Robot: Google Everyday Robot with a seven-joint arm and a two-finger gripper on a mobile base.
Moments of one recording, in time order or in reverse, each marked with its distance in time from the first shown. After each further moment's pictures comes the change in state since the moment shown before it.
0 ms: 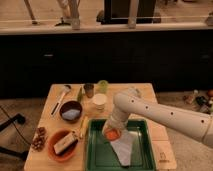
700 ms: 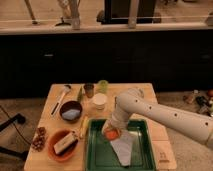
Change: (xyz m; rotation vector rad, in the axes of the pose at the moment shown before) arm 0.000 -0.002 -0.004 0.056 -0.004 -0.017
